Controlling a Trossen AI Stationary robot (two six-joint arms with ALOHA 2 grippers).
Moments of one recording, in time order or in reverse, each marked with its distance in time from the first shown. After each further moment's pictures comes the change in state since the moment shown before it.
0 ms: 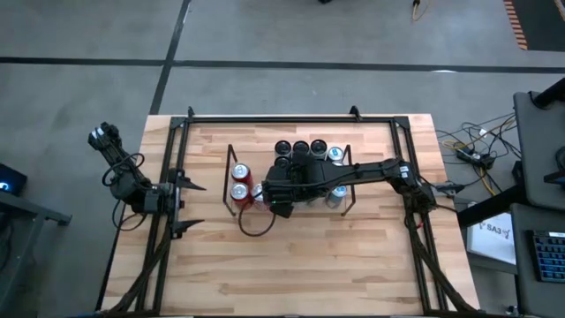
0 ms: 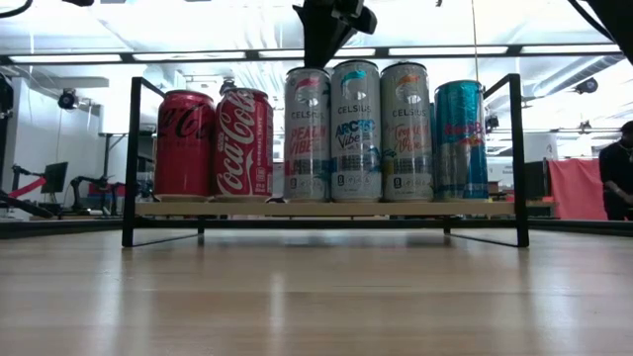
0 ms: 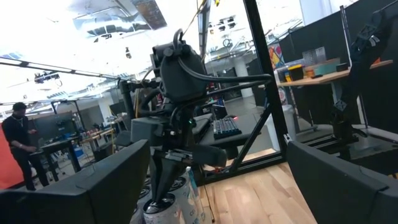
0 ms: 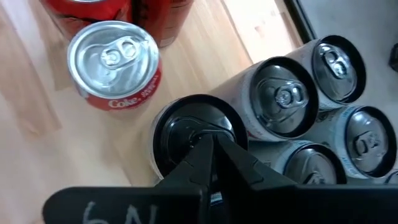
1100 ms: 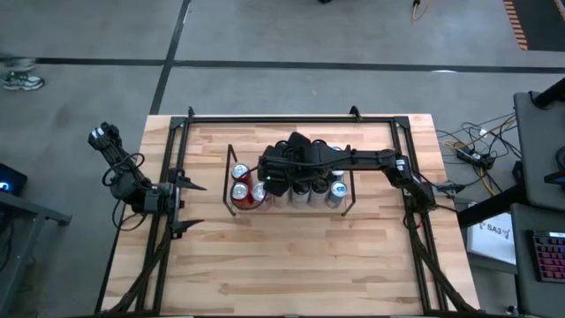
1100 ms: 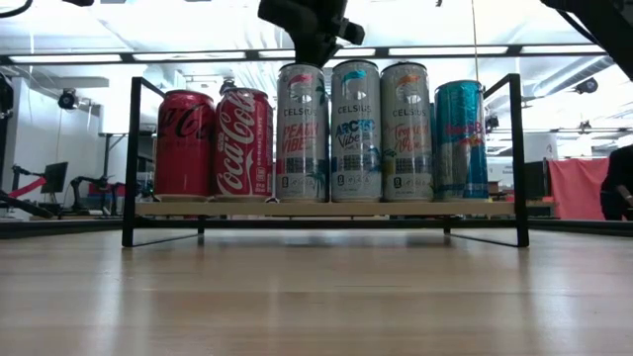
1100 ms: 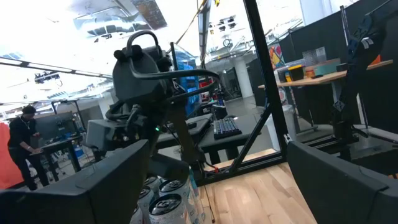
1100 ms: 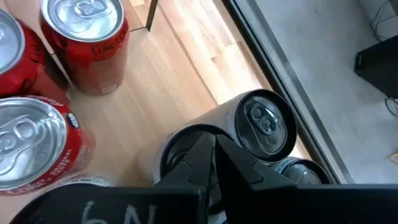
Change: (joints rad) left arm 0.000 0.000 0.000 0.000 0.000 0.000; right arm -0.114 0.007 0.041 0.081 0.092 -0.094
